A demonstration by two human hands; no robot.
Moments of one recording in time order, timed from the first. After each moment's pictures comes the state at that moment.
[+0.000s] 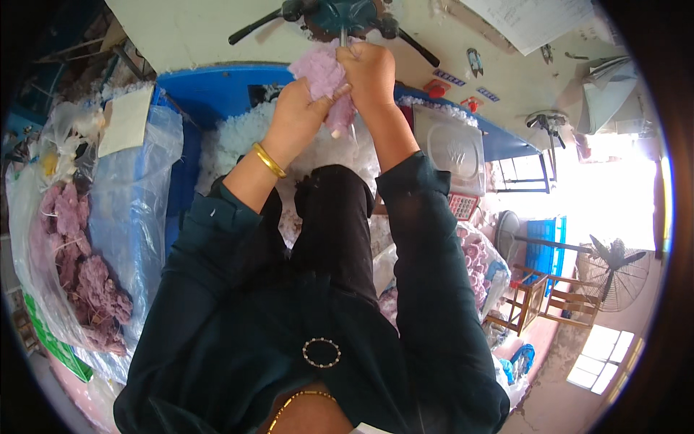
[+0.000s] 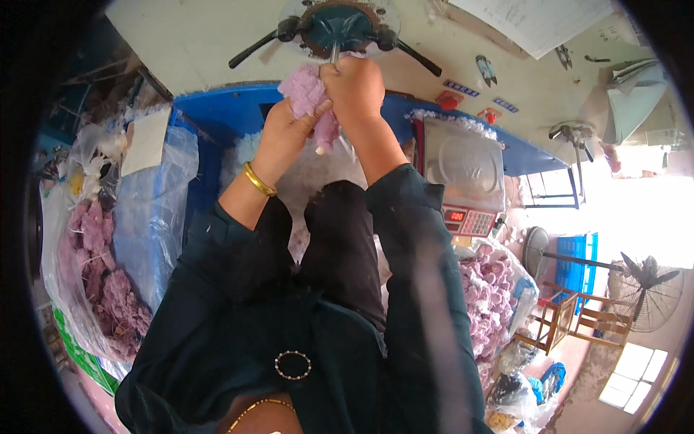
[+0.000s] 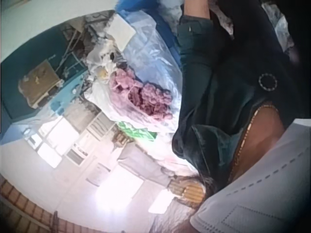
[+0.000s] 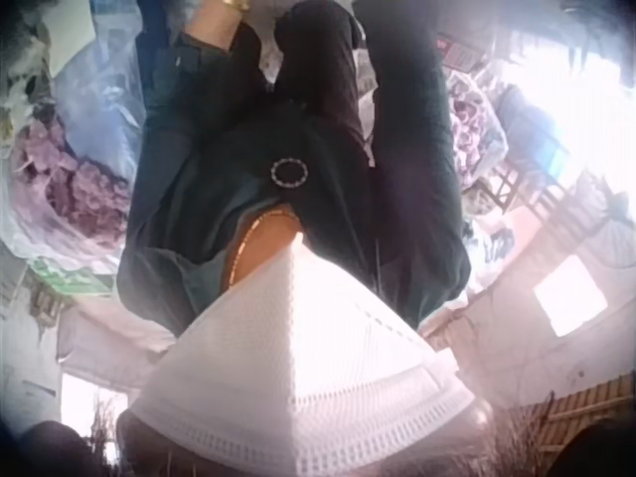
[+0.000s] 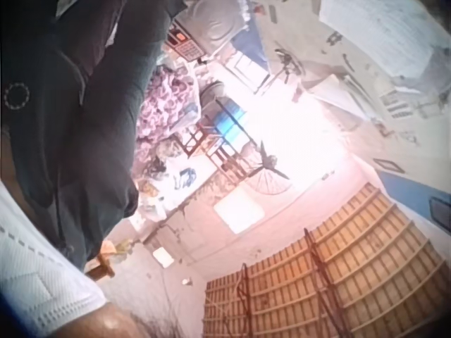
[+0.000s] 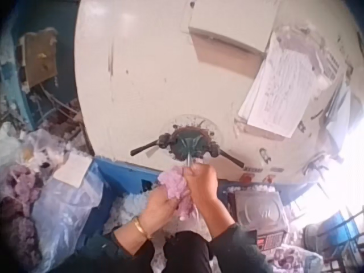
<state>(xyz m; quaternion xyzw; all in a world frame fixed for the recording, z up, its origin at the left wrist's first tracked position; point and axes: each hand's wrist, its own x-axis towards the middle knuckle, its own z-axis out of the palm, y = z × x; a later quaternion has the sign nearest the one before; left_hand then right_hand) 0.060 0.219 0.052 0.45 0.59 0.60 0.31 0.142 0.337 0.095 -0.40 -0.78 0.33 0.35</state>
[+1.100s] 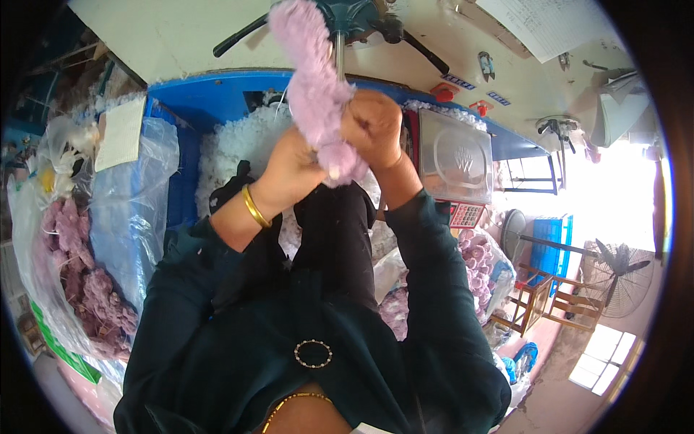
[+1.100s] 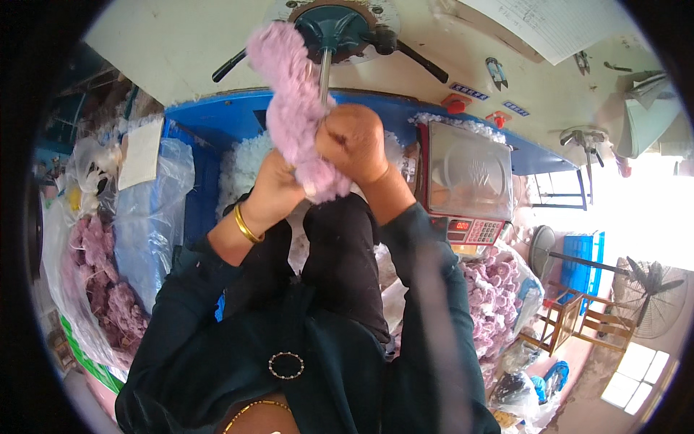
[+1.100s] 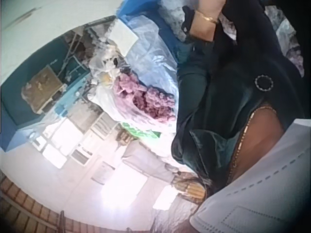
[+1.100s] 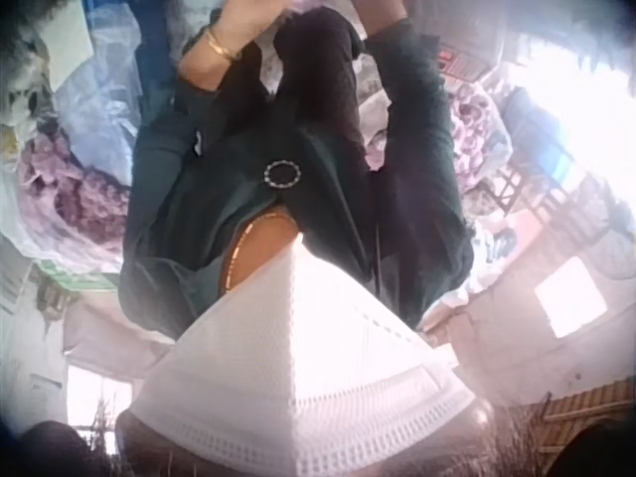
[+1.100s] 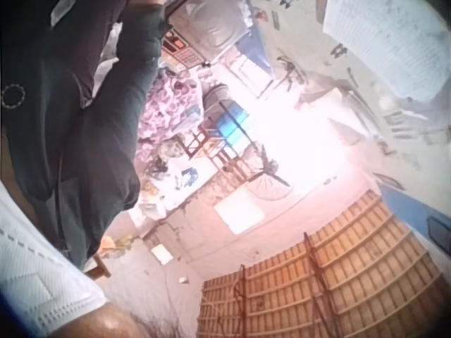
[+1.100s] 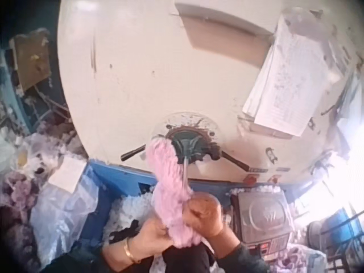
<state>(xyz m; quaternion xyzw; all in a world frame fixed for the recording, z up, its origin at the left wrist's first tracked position) 0.084 0.195 0.055 0.52 0.44 0.64 0.36 0.186 0.323 0.081 -0.07 -0.85 0.29 0.42</state>
